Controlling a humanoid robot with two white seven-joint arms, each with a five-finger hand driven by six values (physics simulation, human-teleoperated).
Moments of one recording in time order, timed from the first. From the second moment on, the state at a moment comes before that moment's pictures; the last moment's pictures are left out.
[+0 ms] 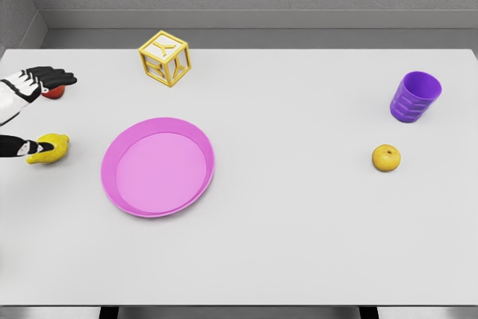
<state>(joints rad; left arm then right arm) 0.07 0.95 0.07 -1.72 -0.13 -0.61 -0.25 -0.05 0.00 -0.33 0.20 0.27 -0.12 -0.04</state>
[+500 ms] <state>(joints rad) 0.13 0.94 0.10 -1.57 -0.25 -0.61 -0.28 -0.05 0.00 -0.33 0.20 0.27 -0.12 -0.04</state>
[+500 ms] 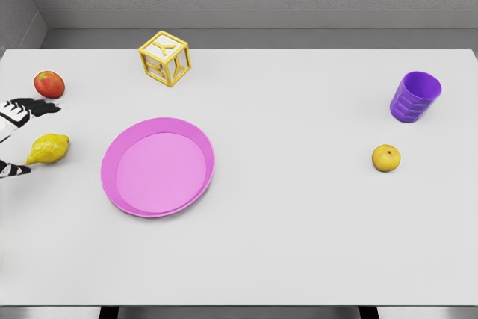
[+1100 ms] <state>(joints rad) -0.07 0.94 -0.10 -1.37 -0.26 -0.61 -0.31 -0.05 0.00 -0.33 0.20 0.27 -0.12 -0.04</state>
